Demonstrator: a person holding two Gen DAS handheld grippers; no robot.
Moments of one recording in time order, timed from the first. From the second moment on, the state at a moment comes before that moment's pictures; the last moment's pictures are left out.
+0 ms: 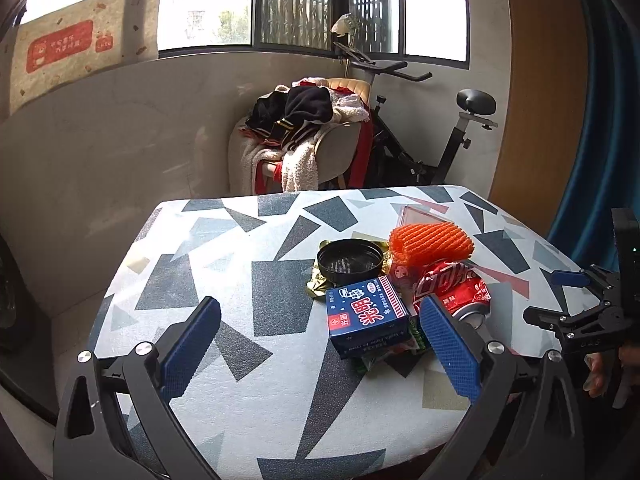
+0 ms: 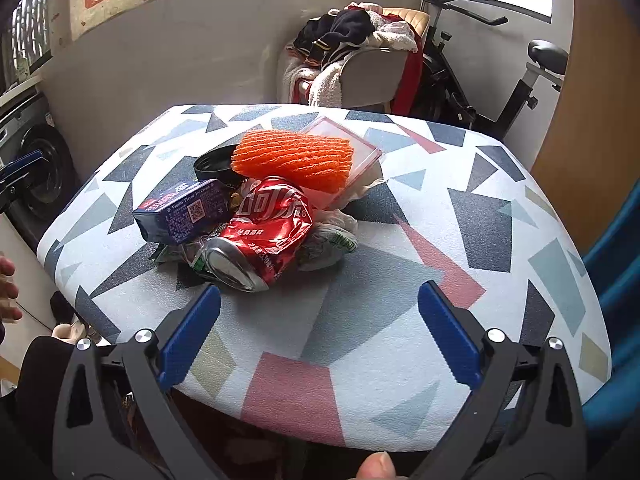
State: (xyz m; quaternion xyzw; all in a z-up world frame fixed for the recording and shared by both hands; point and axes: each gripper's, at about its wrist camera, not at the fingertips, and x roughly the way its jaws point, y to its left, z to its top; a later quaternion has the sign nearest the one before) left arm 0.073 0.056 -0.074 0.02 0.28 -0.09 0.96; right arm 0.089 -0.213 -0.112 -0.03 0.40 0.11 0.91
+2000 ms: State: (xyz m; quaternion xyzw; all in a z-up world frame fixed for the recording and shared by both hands) left arm 0.205 0.001 -0.170 0.00 0.47 -0.14 0.87; right arm 0.198 -0.241 -0.075 0.11 0.34 0.10 0.93
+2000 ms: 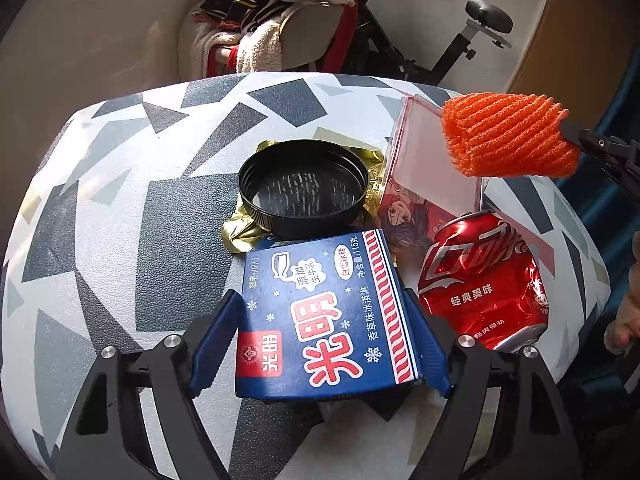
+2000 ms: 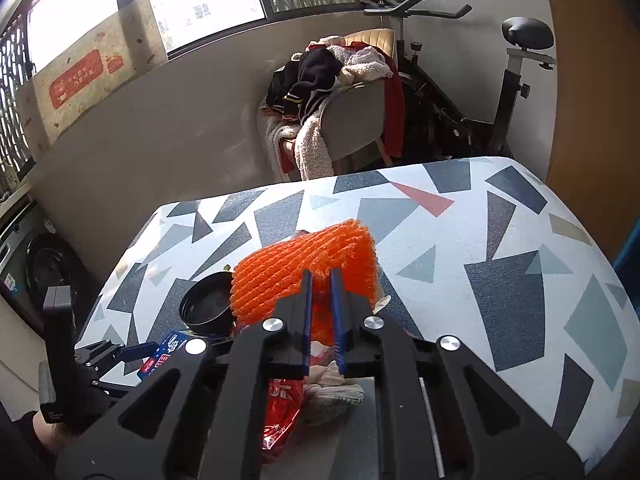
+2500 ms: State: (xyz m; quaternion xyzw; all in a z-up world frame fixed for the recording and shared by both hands) left arm 0.165 0.012 -0.102 0.02 0.39 -0.12 0.91; right arm 0.159 -0.244 -0.057 0.10 0.32 0.10 0.94
